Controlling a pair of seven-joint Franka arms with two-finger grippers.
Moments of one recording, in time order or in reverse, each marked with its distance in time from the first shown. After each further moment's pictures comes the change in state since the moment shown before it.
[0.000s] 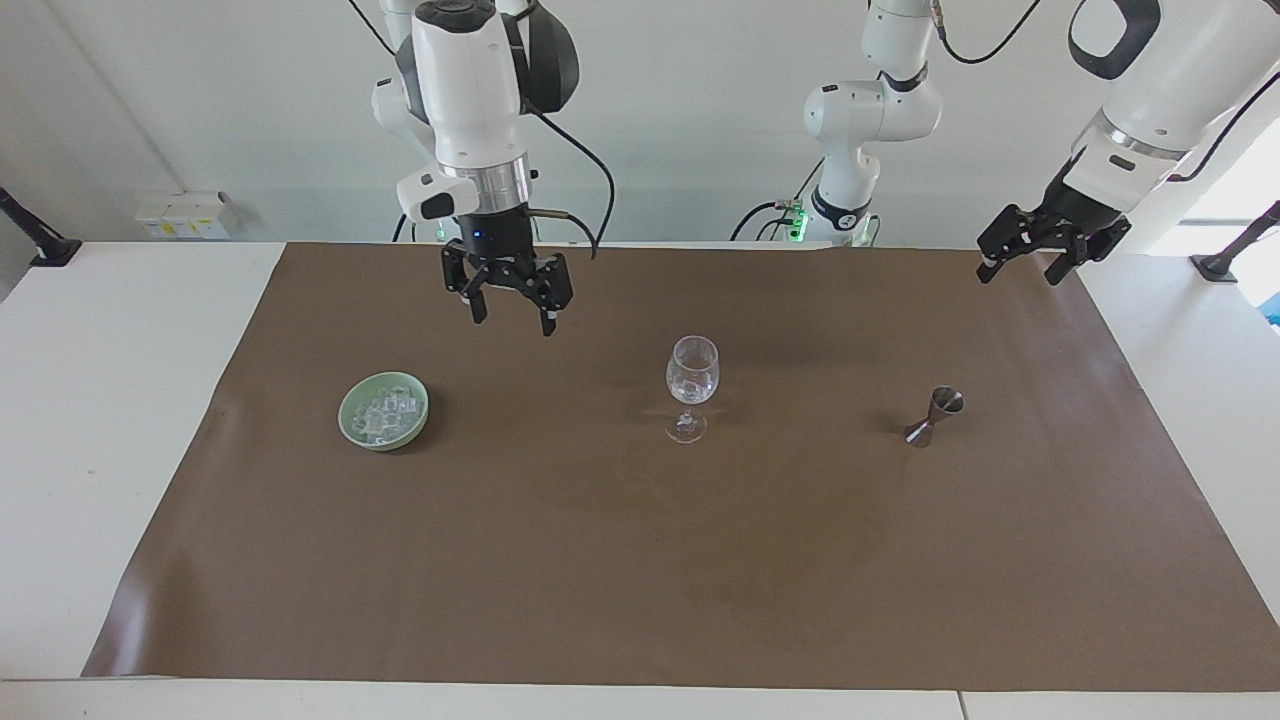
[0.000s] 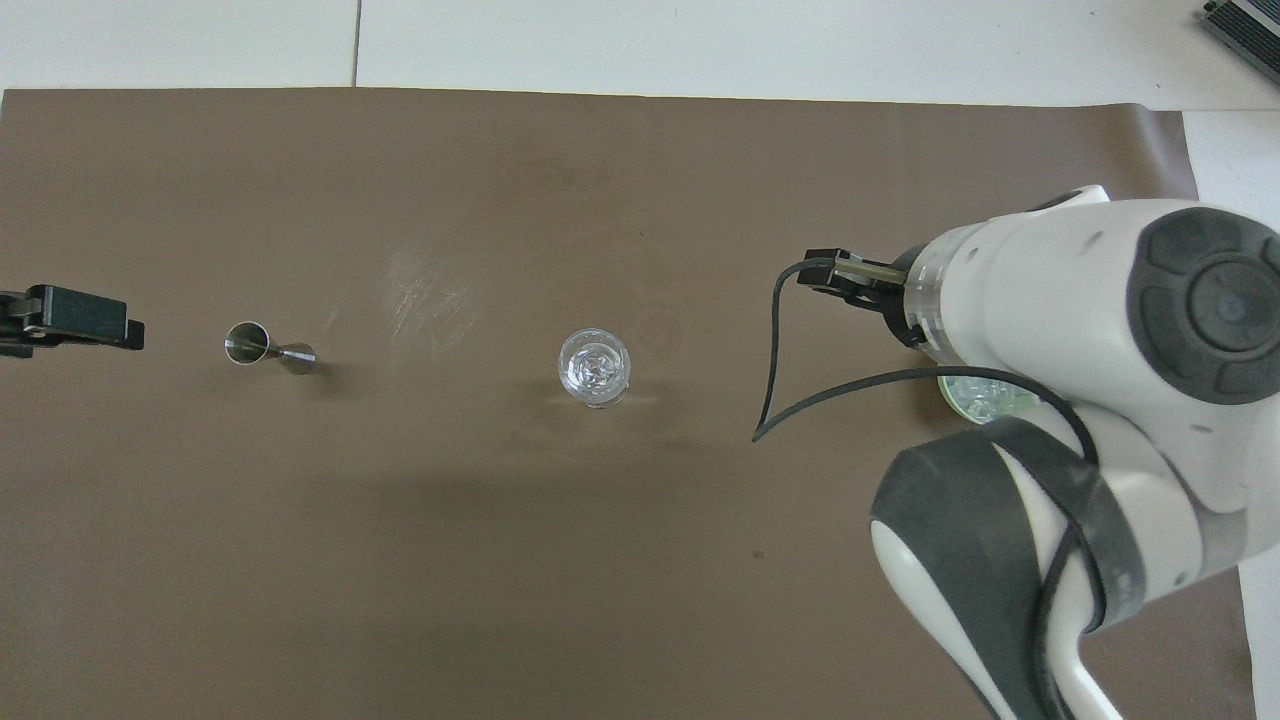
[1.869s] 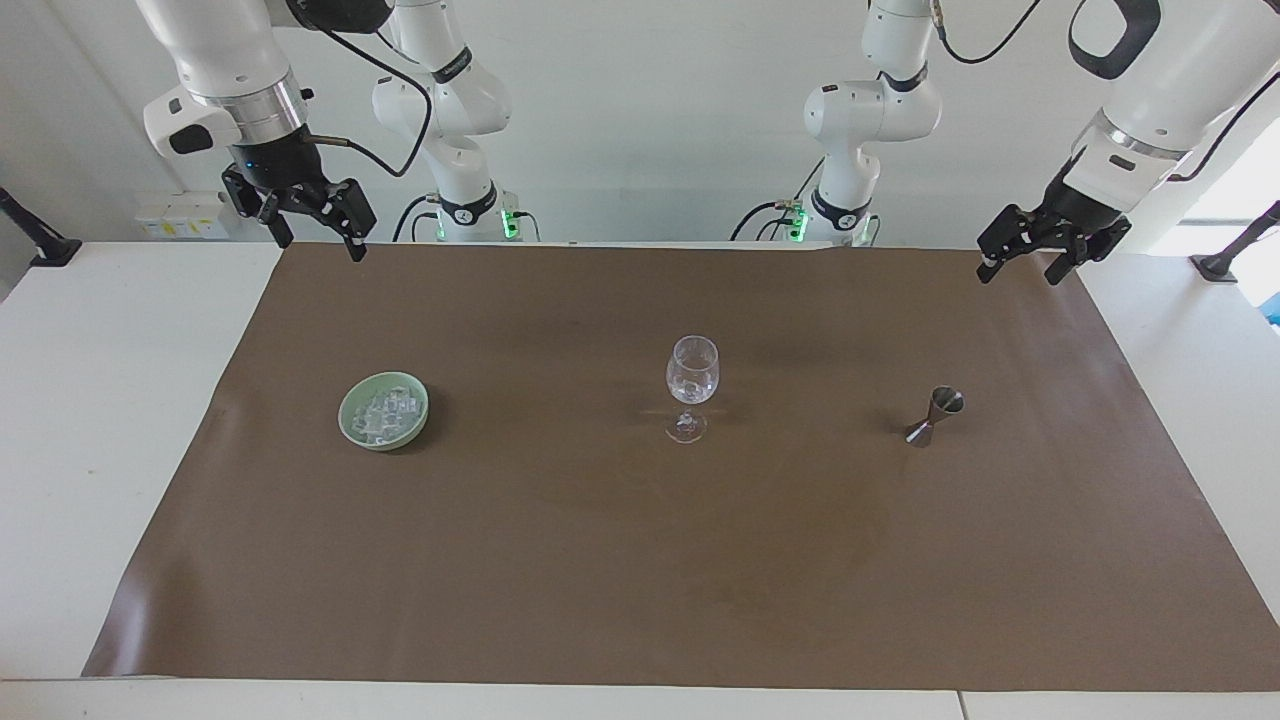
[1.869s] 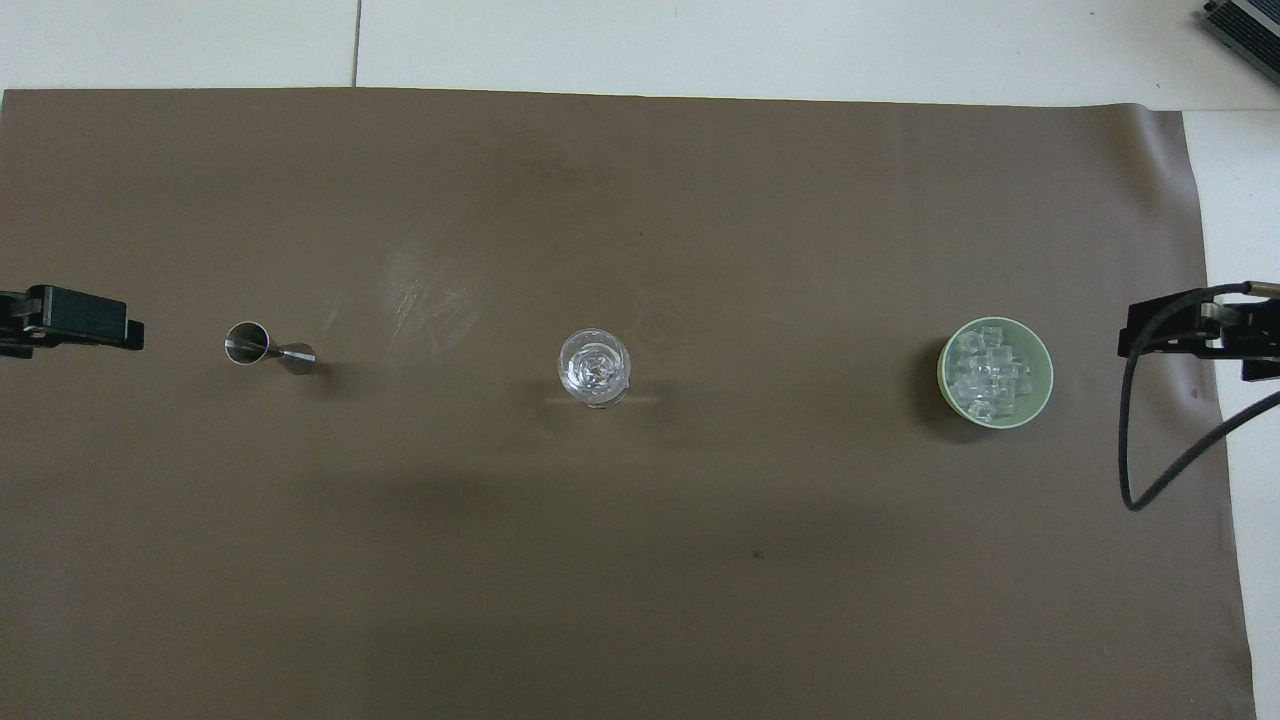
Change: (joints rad) left arm 0.000 0.000 0.000 0.000 0.000 0.000 0.000; right arm -0.028 -0.061 -0.286 0.150 0.041 -0.429 -0.436
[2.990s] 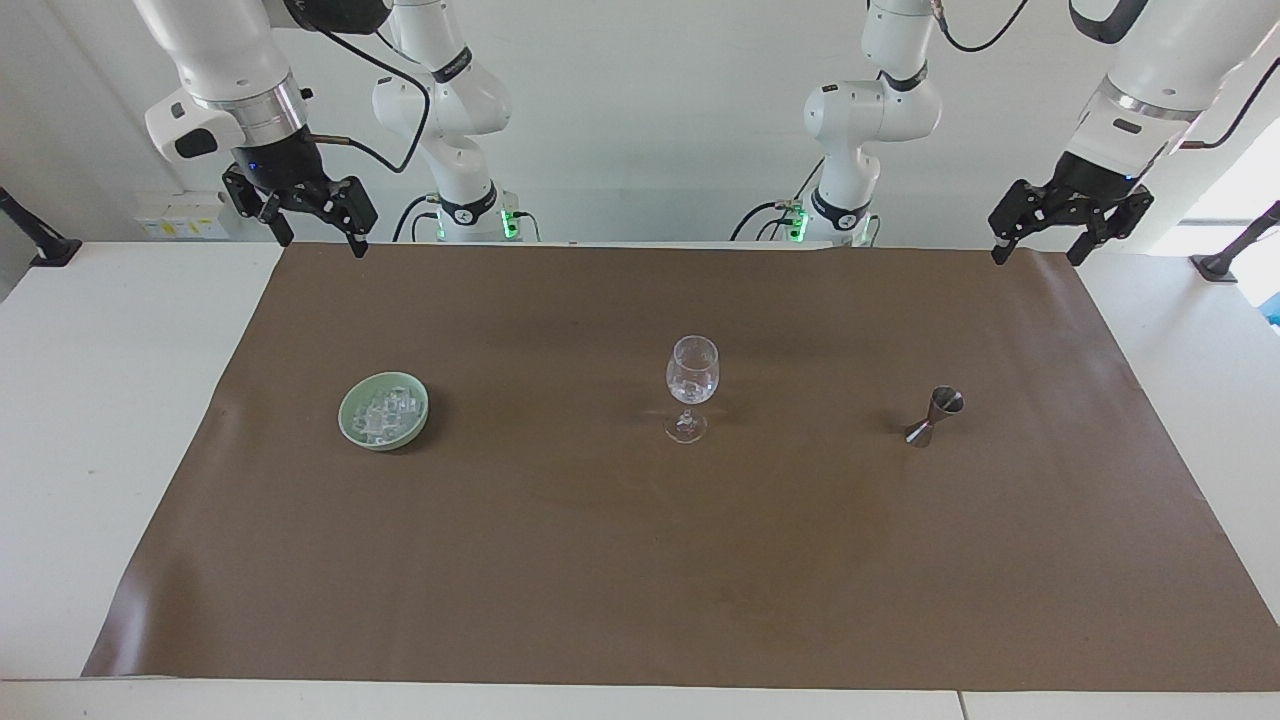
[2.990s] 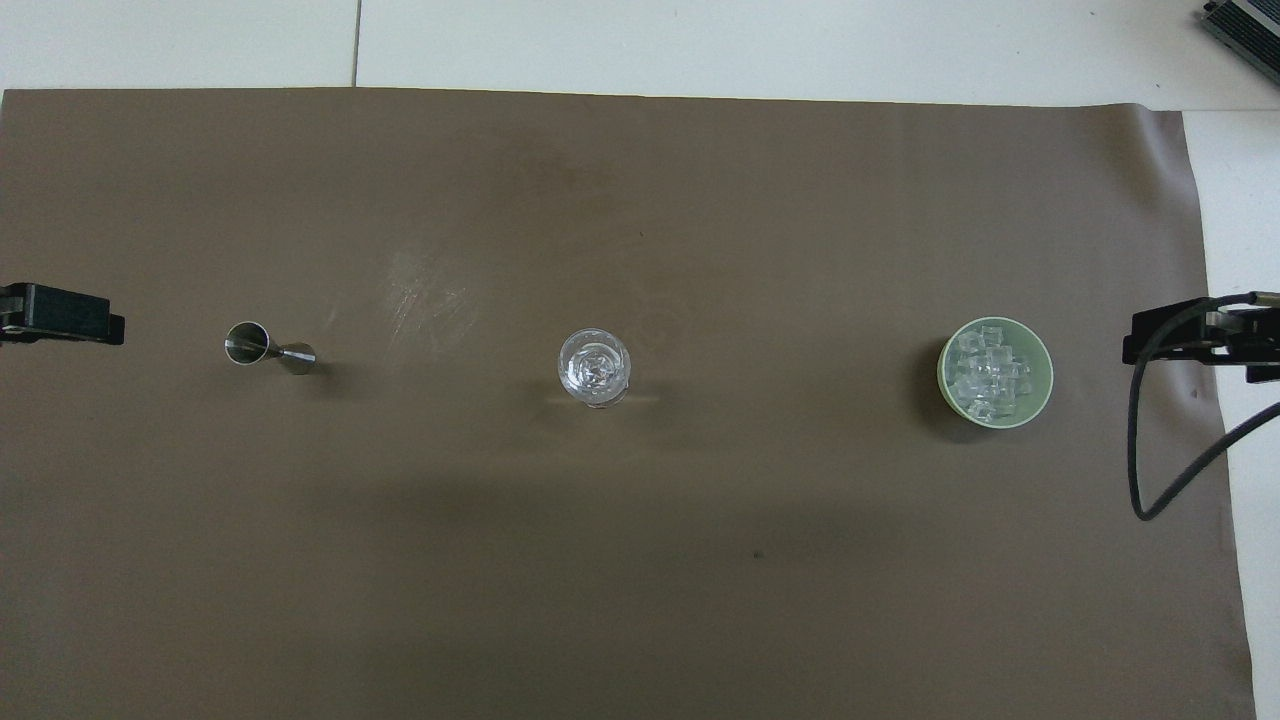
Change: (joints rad) left arm -0.003 -0.013 -0.022 0.081 0.079 -0.067 0.037; right arm 0.007 -0.008 -0.010 -0.012 0.000 0.000 -0.043
